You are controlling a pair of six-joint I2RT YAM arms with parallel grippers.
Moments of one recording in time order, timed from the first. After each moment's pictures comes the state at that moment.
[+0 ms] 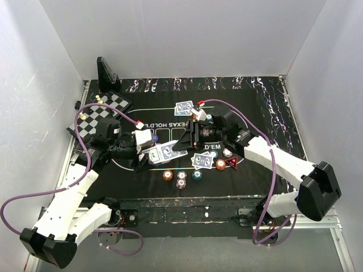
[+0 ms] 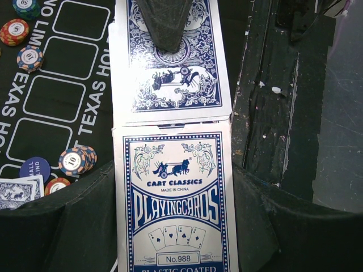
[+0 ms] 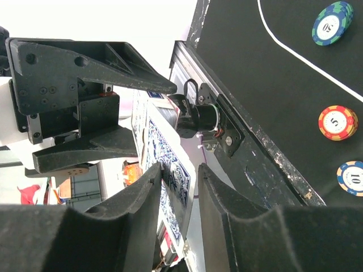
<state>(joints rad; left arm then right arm) -0.36 0.90 0.98 -0.85 0.84 0.60 0.76 1.35 1.01 -0.08 -0.72 1.01</state>
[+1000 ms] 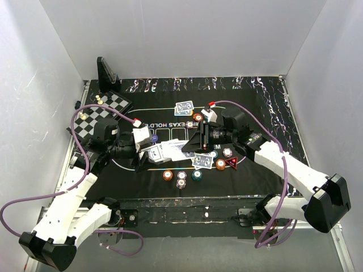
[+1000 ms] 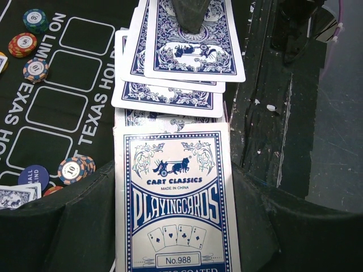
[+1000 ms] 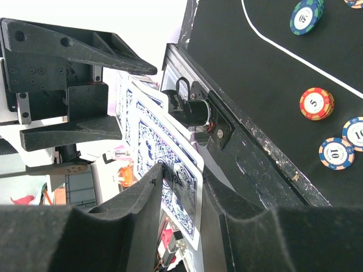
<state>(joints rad) -0.36 0.87 0.97 -0.78 0.86 0.51 0.69 1.22 0.95 -0.18 -0.72 0.97</state>
